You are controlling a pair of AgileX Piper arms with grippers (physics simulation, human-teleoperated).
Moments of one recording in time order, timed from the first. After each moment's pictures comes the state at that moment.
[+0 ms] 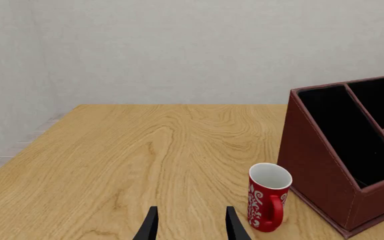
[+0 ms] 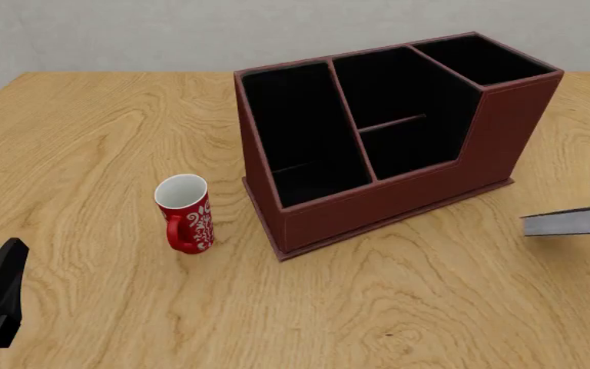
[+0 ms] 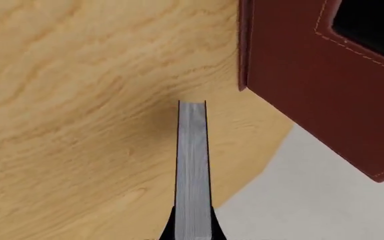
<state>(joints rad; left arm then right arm) 0.00 0.00 0.00 0.00 0.00 -0.38 1.14 -0.65 0.40 -1.93</state>
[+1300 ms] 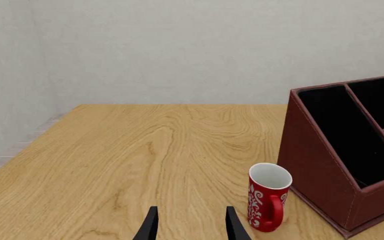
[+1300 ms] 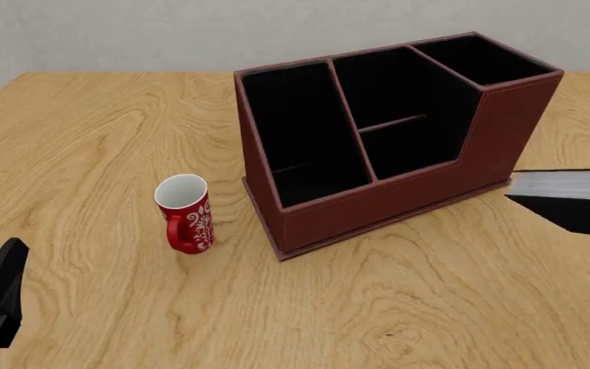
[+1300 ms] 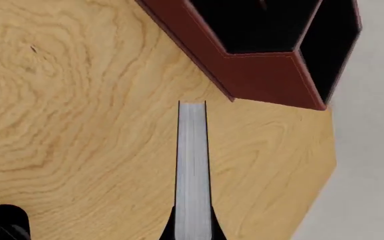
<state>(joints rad) 0.00 0.00 0.00 0.00 0.00 -0.08 0.72 -0.97 1.20 -1.23</state>
